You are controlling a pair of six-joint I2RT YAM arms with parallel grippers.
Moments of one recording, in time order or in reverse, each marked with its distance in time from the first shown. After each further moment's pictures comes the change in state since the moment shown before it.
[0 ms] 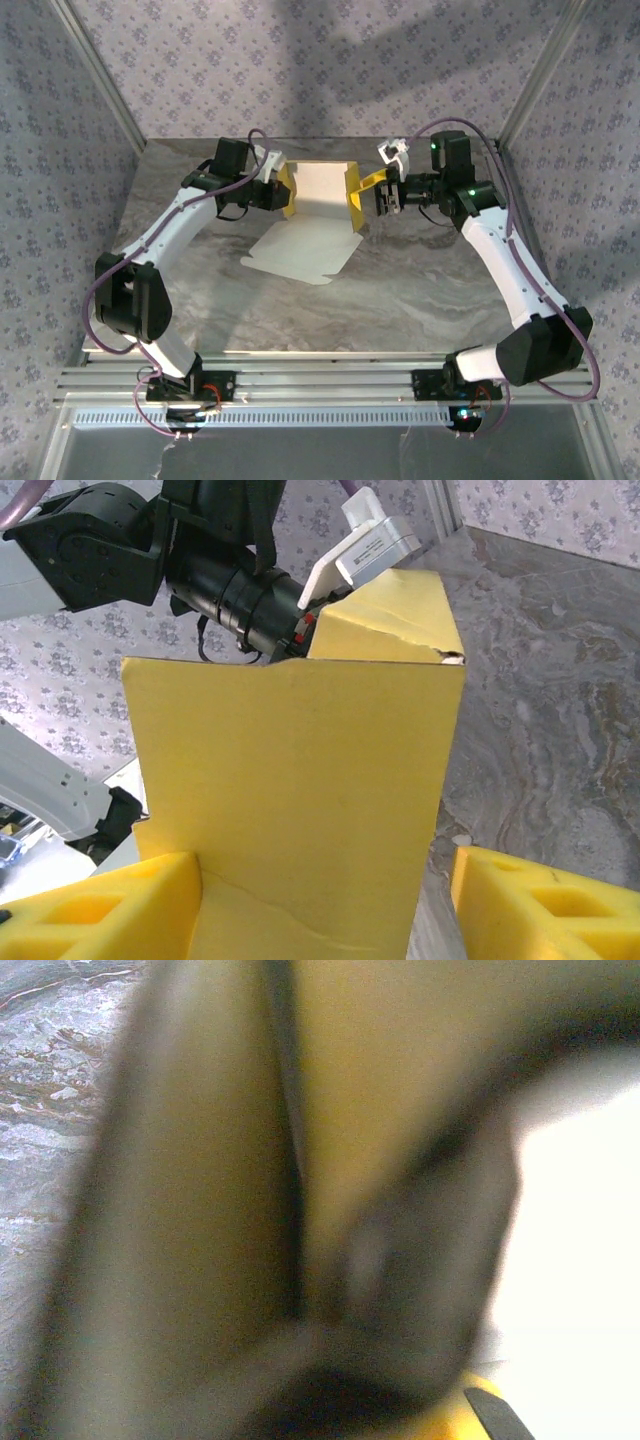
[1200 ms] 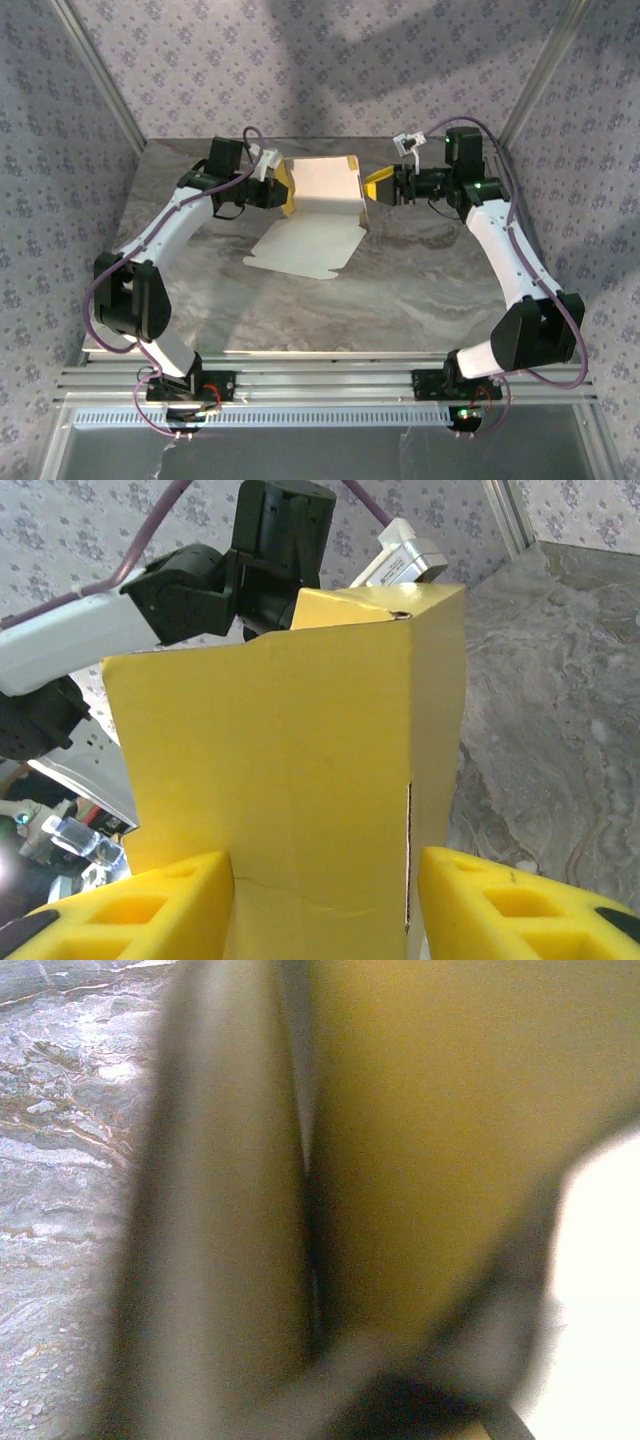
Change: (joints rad) left arm 0.037 0.000 -0.015 0.035 0.088 0.000; right arm -0.115 0.062 -0.022 0.104 -0.272 0.076
